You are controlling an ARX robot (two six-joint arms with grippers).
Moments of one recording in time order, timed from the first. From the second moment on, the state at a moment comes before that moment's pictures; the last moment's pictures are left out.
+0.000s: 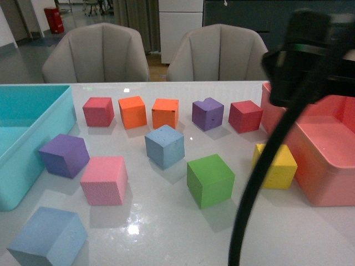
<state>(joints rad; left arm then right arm) 0.00 0.01 0.01 0.00 0.00 -0.01 0.38 1.38 0.52 0.70 0.14 0.25</state>
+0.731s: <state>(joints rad) 0.00 0.01 0.01 0.00 0.00 -0.01 0.00 0.75 0.06 0.70 0.00 0.01</state>
